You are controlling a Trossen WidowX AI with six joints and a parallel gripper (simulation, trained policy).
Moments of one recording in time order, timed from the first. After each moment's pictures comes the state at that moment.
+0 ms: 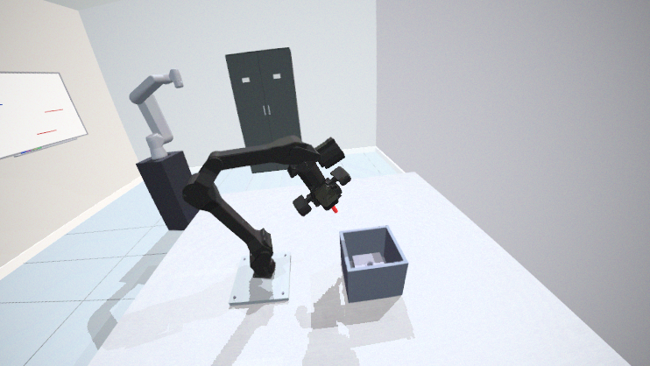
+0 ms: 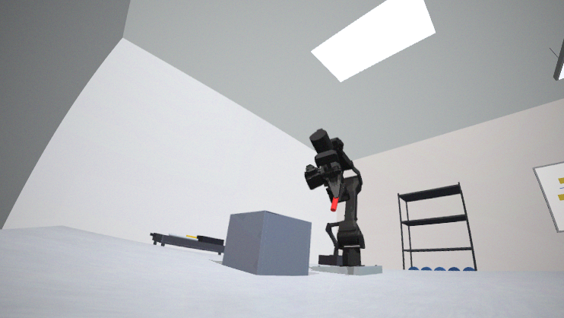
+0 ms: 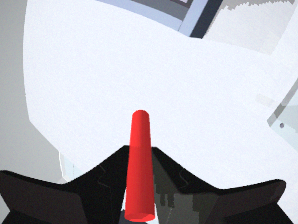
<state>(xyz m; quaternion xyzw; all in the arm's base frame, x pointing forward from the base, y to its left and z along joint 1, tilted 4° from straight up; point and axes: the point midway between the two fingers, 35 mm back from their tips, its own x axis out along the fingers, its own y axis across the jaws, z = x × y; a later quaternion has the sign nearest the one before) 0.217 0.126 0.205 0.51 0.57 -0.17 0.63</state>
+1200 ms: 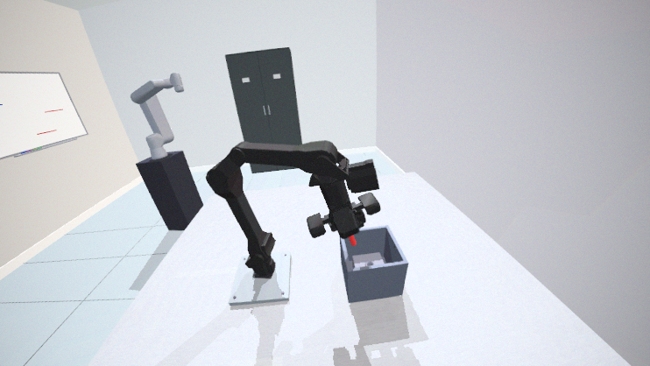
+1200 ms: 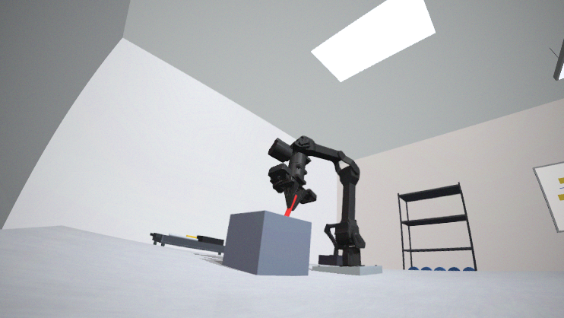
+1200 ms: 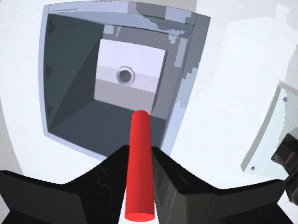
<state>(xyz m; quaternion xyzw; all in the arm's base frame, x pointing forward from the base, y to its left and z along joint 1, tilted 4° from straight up) 0.277 0.006 0.197 0.51 0.52 -0.33 0.60</state>
